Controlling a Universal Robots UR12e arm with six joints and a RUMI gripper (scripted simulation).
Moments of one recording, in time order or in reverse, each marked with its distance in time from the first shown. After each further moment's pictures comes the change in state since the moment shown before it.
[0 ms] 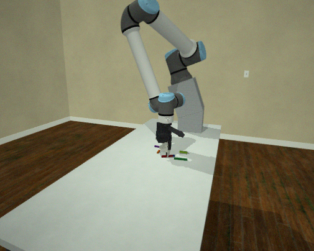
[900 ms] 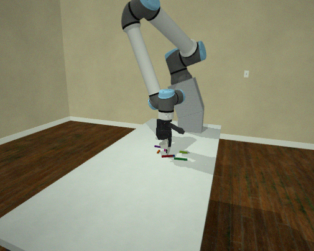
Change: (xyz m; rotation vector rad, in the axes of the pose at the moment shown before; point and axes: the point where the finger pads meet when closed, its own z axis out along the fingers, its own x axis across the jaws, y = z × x) arm 0.000 0.000 -0.020 0.000 0.000 0.000
